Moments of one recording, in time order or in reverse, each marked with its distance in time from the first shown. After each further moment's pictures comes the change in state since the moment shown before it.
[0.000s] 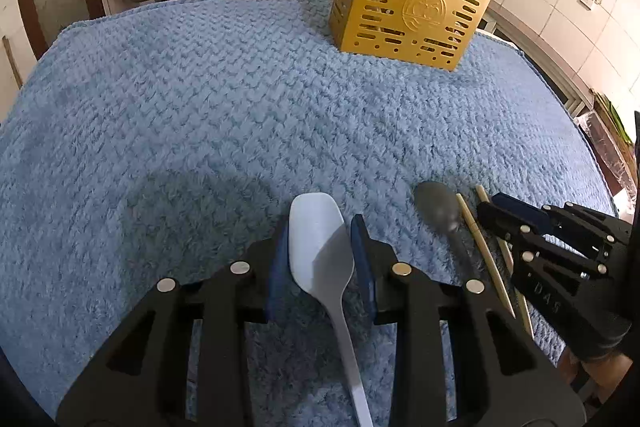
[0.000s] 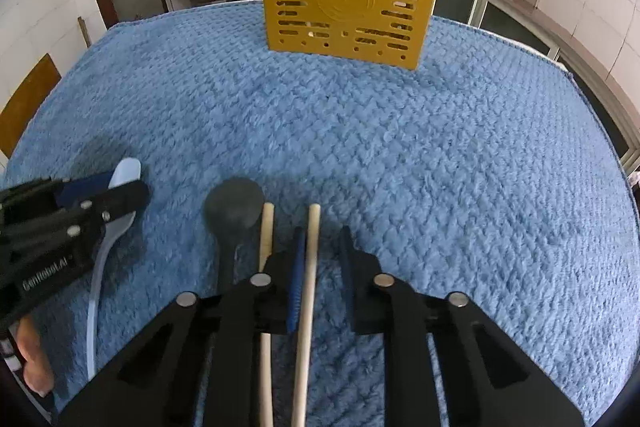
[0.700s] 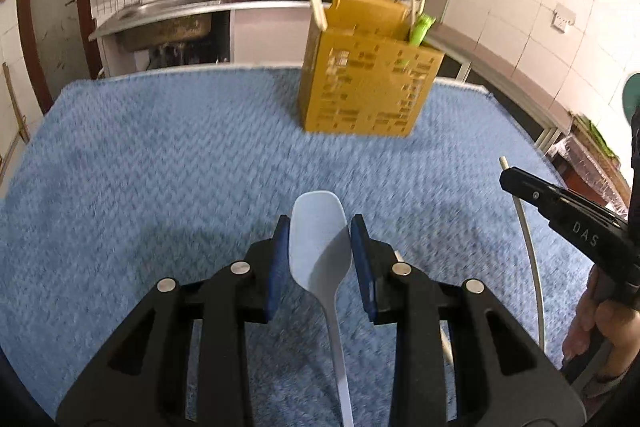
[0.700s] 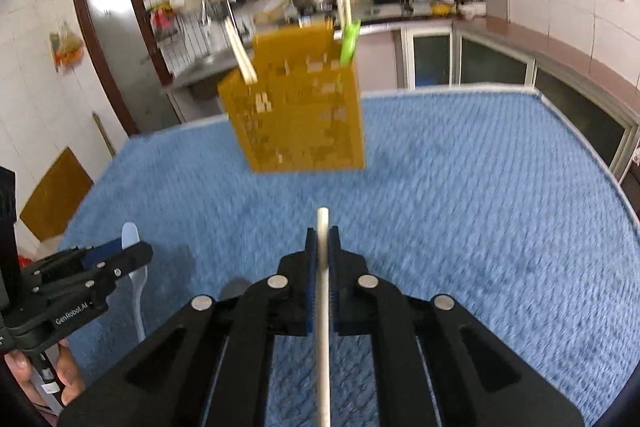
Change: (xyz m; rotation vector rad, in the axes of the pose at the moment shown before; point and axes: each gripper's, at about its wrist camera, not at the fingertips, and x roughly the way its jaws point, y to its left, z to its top) left arm -0.061 -0.030 0.025 0.039 -0.194 -0.044; right arm -0.079 -0.064 0.025 0.172 -0.293 0.100
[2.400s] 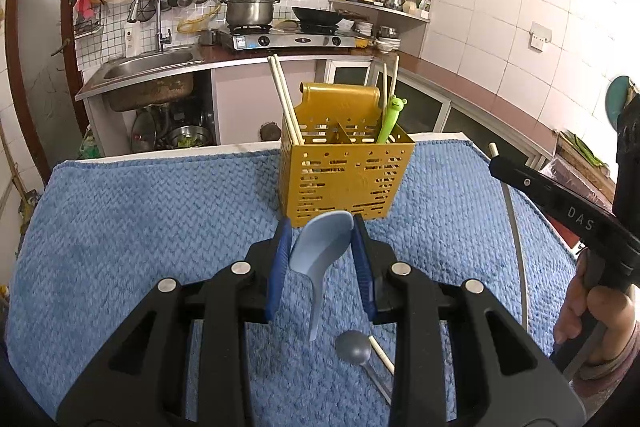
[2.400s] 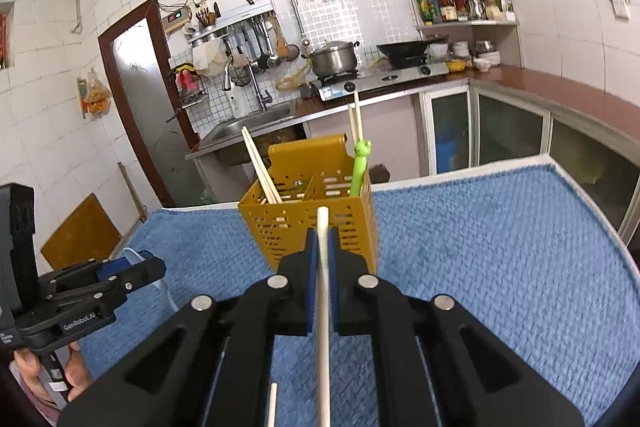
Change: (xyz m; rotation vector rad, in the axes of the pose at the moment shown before) left arm -0.020 -0.014 0.067 0.076 -0.138 -0.034; right arm -0.019 -0.010 0.067 0.002 -0.206 0.105
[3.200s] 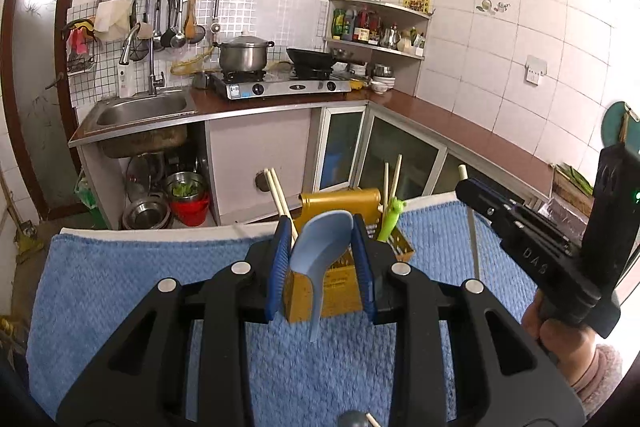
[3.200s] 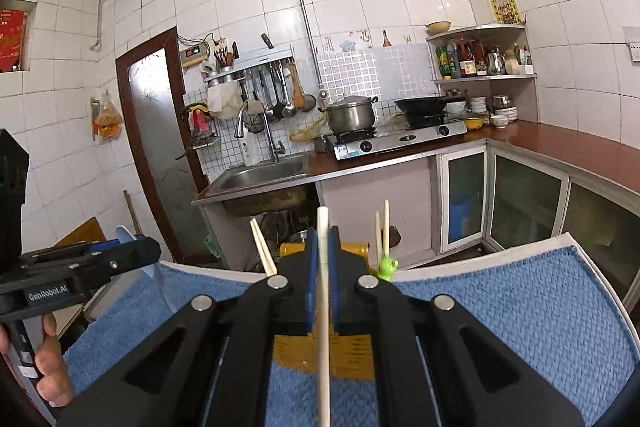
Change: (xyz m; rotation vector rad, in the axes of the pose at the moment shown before) left arm -0.003 0.004 0.106 0.012 -0.119 -0.021; right arm 0.034 0.014 0.077 -0.062 -0.182 0.041
